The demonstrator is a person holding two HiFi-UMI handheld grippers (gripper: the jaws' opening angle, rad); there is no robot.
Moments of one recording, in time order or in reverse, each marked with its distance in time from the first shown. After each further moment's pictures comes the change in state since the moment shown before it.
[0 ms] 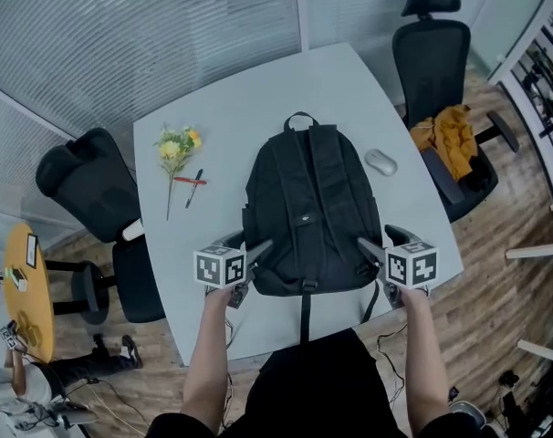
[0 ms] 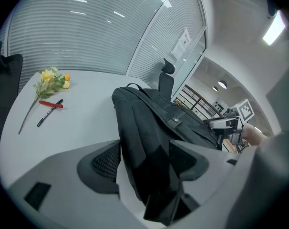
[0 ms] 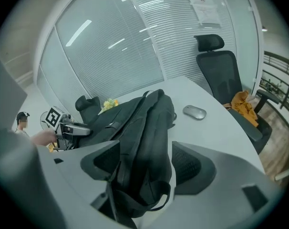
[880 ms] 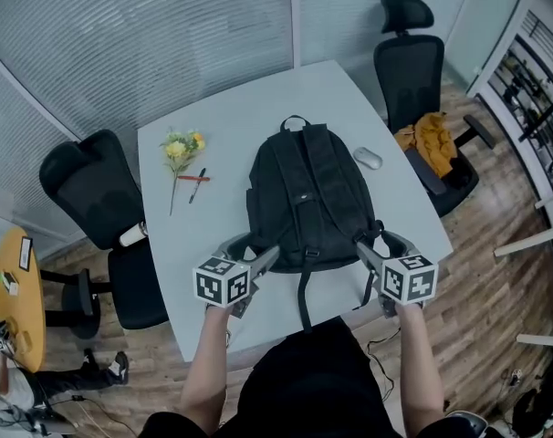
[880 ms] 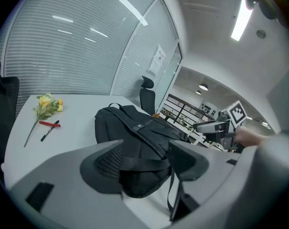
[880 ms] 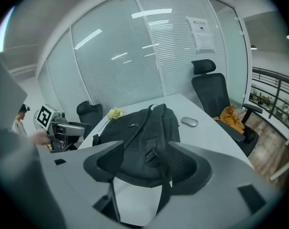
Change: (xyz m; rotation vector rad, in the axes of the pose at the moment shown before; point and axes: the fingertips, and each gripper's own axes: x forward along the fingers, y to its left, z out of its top) left arm -0.086 -0.078 -0.011 0.168 -0.196 -0.095; right arm -0.082 0.068 -0.031 -0.051 -0.187 -0.099
